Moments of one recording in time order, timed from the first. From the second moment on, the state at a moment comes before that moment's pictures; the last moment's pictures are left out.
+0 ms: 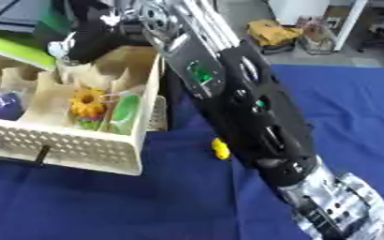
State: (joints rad) left arm -0.19 0.19 0.08 -1.99 0.00 -0.75 0.24; right arm -1.23 -0.24 0.33 -1.47 0.79 0.03 0.67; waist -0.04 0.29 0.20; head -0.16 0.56
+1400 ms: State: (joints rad) left arm -0.19 0.19 0.08 -1.99 0.00 -0.76 0.25; right arm -1.05 -0.46 0.12 -1.96 0.54 0.21 0.40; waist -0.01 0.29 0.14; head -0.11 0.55
